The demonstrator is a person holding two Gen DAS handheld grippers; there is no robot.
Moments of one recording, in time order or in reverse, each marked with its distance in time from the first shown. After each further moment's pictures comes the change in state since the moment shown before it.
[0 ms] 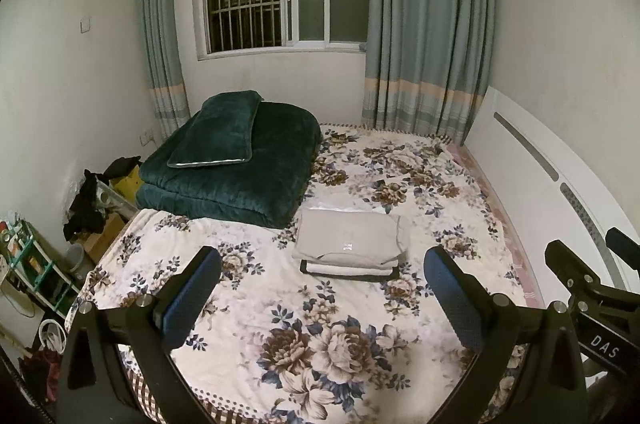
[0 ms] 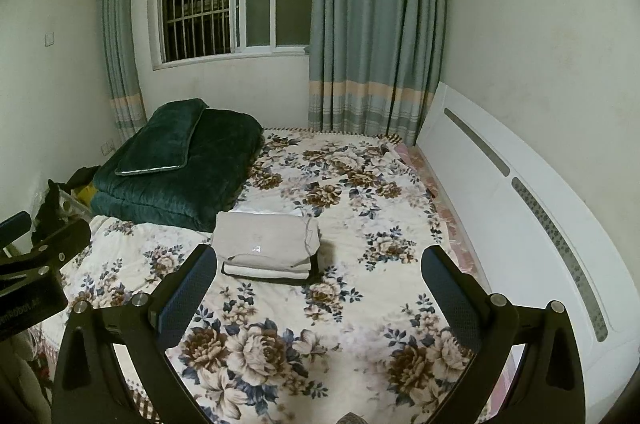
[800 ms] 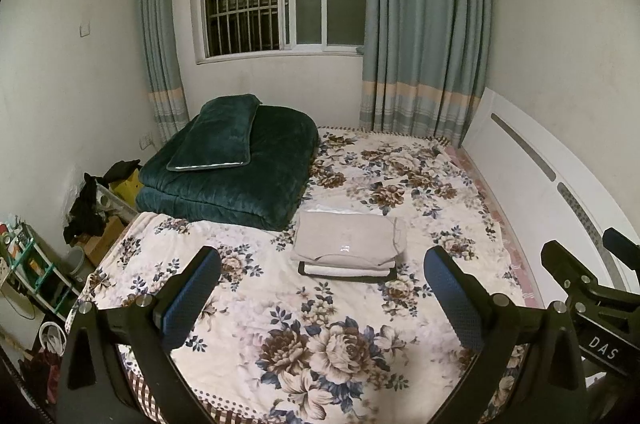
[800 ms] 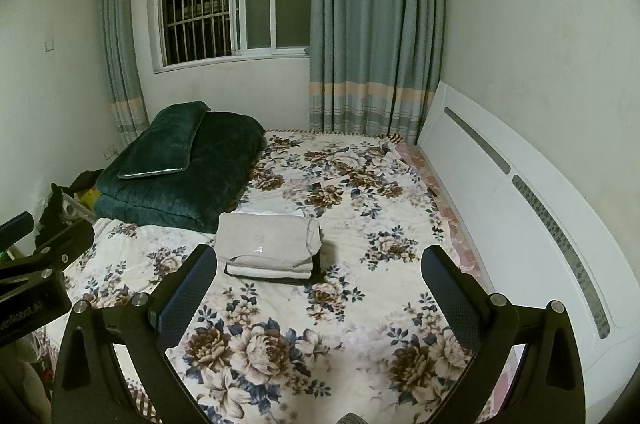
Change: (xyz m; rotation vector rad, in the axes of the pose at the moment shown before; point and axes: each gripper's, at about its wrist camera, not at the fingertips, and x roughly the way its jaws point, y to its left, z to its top) left arm -0.003 -0.002 0.000 0.001 -0.005 0.000; right arm 0.010 0.000 0.003 0.004 0.003 0.006
